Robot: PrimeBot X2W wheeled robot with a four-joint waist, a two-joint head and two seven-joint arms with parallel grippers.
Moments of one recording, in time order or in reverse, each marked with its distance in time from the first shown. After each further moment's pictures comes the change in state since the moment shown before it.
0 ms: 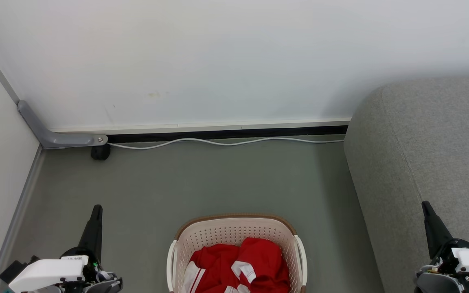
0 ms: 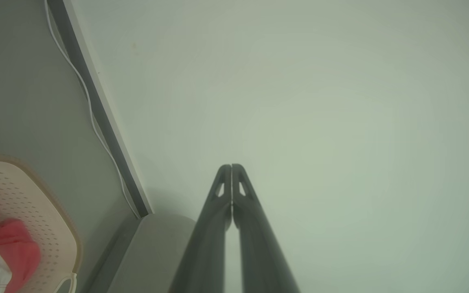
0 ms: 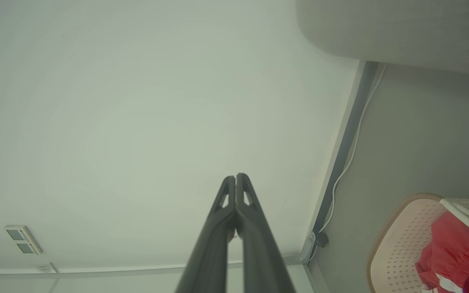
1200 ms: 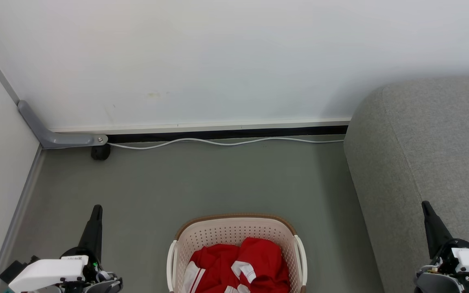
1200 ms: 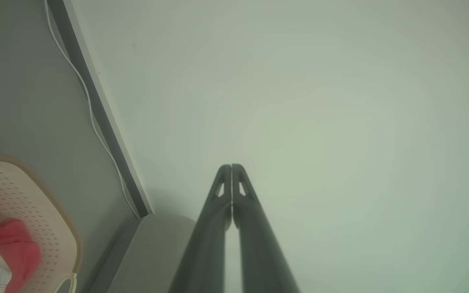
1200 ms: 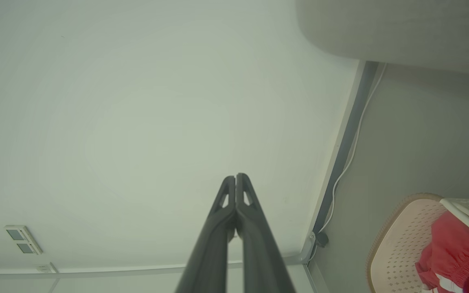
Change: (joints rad) left arm 0.000 0.000 0.000 0.000 0.000 0.000 0.000; right arm 0.000 0.000 0.000 0.000 0.000 0.000 0.000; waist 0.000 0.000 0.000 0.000
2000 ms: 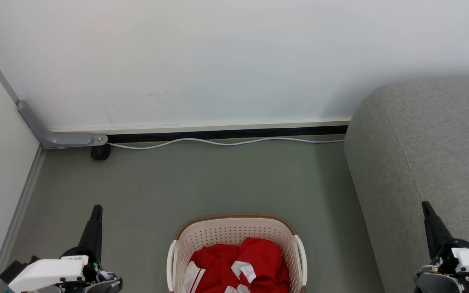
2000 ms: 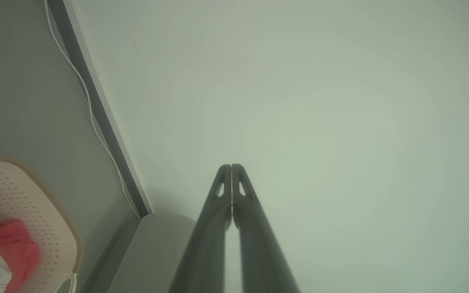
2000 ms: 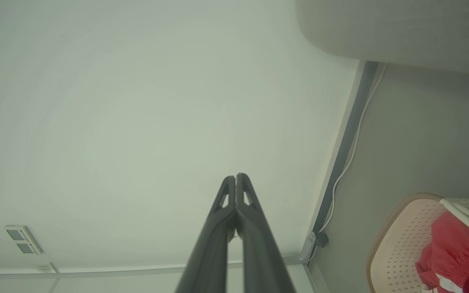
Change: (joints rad) left arm 0.000 0.000 0.000 0.000 0.000 0.000 0.000; right arm 0.000 0.000 0.000 0.000 0.000 0.000 0.000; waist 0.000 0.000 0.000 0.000
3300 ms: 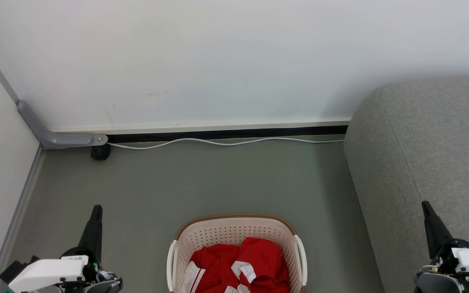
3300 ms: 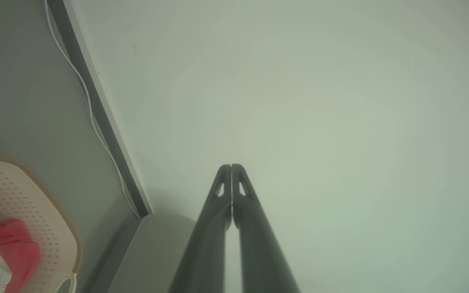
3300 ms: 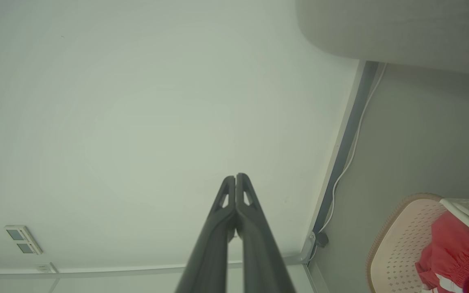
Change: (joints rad) left arm 0.000 0.000 0.000 0.000 0.000 0.000 0.000; right arm 0.000 0.000 0.000 0.000 0.000 0.000 0.000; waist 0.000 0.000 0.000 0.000
